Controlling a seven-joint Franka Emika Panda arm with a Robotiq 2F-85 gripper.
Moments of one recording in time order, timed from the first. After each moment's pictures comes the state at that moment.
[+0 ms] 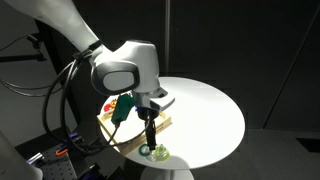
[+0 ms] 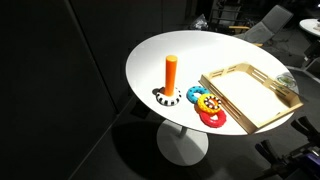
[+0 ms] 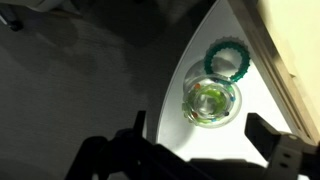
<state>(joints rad) -0.27 0.05 -0.21 -2.57 -0.14 2.64 0.31</state>
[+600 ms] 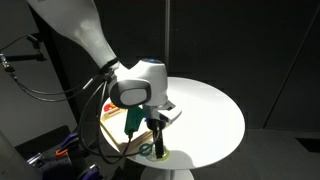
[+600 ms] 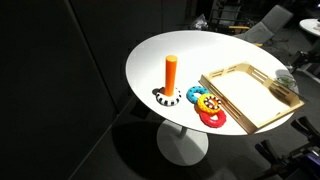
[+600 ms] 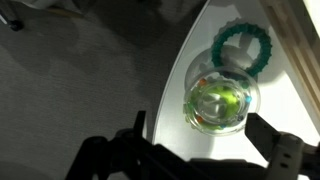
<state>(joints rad) -0.23 0.26 -0.23 -2.47 -0.11 2.72 0.31</state>
